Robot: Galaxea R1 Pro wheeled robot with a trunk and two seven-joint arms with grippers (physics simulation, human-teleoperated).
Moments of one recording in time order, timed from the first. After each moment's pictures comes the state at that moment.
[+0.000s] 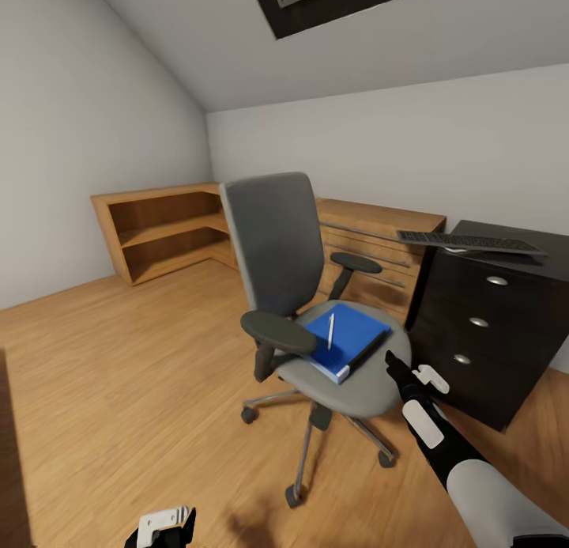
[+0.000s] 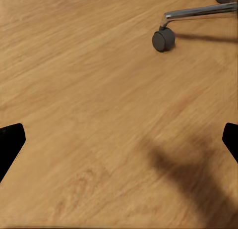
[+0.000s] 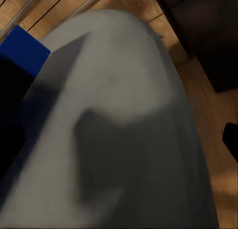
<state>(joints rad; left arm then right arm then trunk) 0.02 0.00 0.02 -0.97 0.15 -0.09 0.00 -0.70 -0.10 0.07 -0.54 -0.91 -0.23 -0.07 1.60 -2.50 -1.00</state>
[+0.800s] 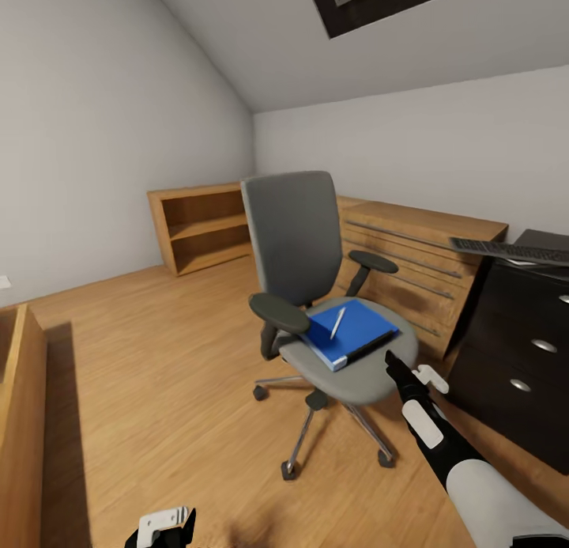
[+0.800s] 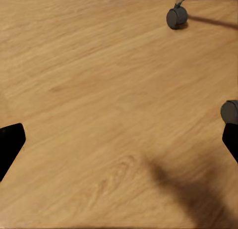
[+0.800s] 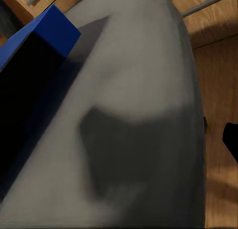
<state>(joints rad) 0.02 0.00 0.02 -0.97 0.15 -0.08 0.00 -0.70 -0.10 0.07 -0.54 -0.90 -0.23 -0.07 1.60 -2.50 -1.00</state>
